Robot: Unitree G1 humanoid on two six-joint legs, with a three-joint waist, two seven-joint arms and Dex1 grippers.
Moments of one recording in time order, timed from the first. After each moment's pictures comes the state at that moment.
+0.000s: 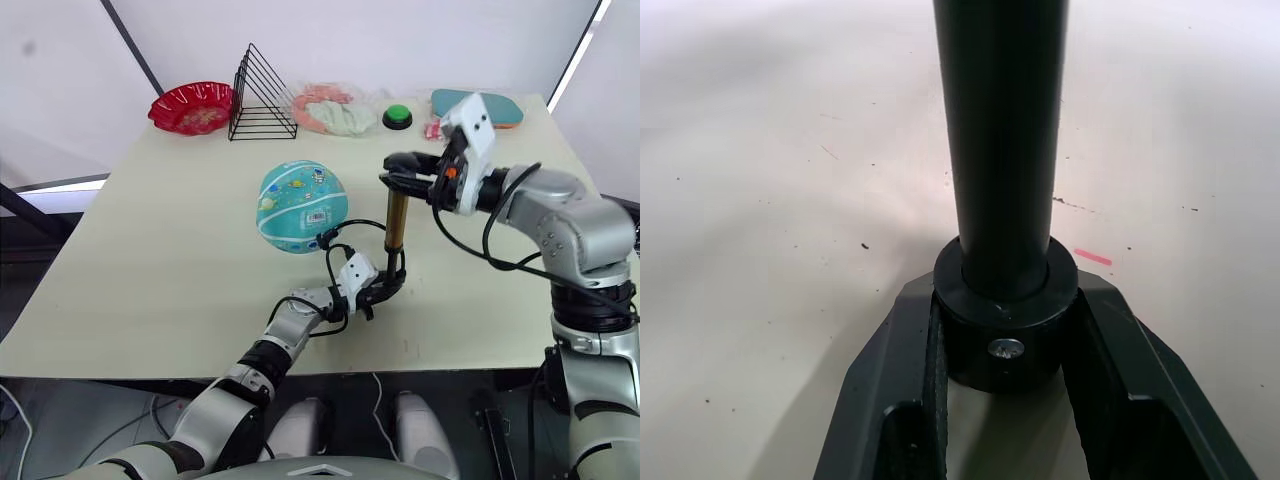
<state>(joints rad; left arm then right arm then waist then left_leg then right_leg) -0.53 0.02 -0.26 0.81 0.07 -0.20 -0.72 -0.80 -0.60 -0.07 -0.21 0.66 0.97 0.77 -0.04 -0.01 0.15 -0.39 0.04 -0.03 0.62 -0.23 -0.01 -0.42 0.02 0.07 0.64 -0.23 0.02</state>
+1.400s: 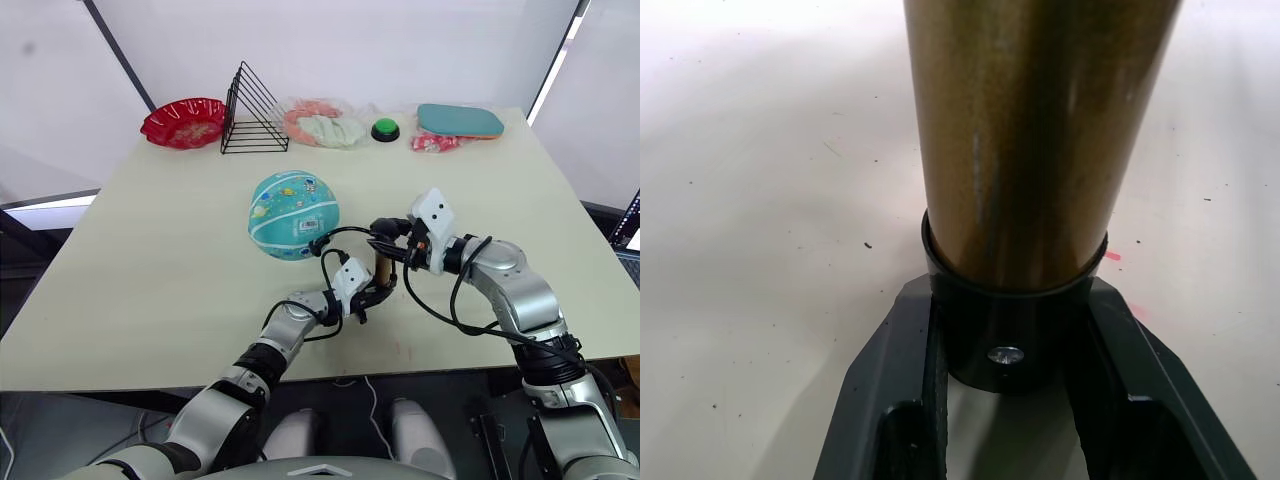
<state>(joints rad) -0.52 0.04 -0.25 0.85 0.09 -0.20 -0.69 -0.43 -0.47 0.15 -0.14 0.37 0.54 0.78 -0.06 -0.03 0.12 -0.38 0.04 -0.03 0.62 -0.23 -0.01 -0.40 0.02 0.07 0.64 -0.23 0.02</state>
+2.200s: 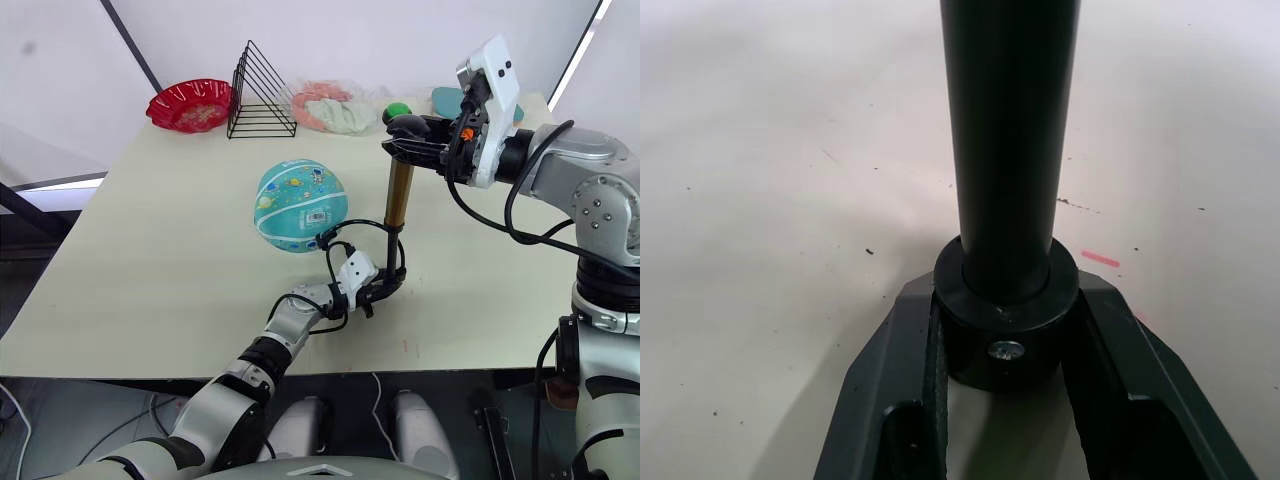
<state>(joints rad) -0.55 0.03 -0.25 0.84 0.07 -0.23 -0.72 -0.90 -0.65 -0.12 -0.24 0.74 1.12 0.71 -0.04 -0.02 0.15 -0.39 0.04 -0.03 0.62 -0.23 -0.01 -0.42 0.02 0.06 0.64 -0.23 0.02</state>
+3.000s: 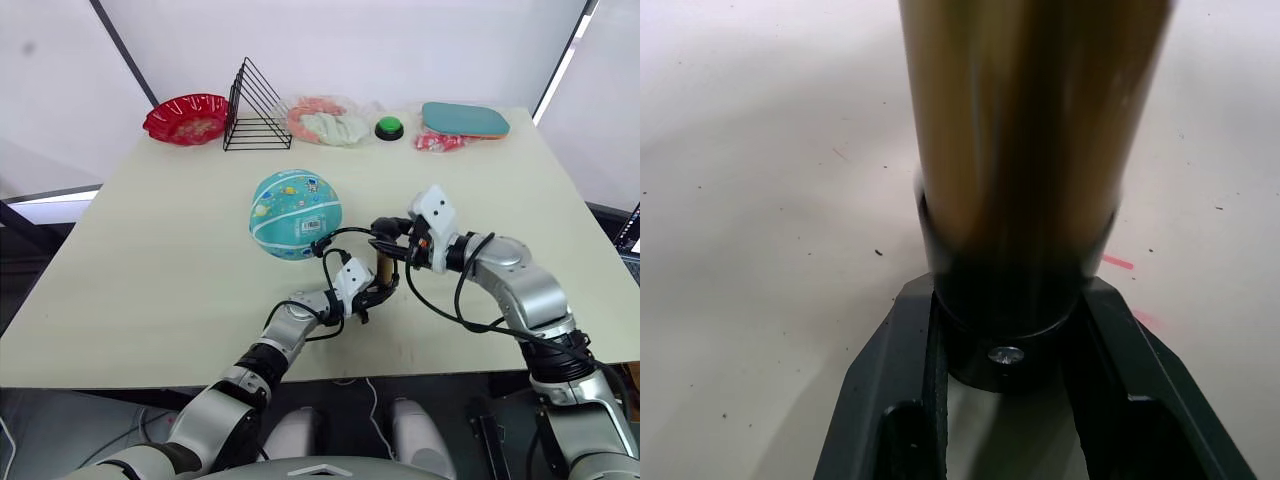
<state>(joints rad) -0.52 0.04 -0.25 0.85 0.09 -0.21 -0.69 -0.43 -0.49 0.18 -0.16 0.40 0.57 0.76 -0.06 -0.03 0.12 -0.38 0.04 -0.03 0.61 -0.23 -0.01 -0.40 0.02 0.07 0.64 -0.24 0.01</state>
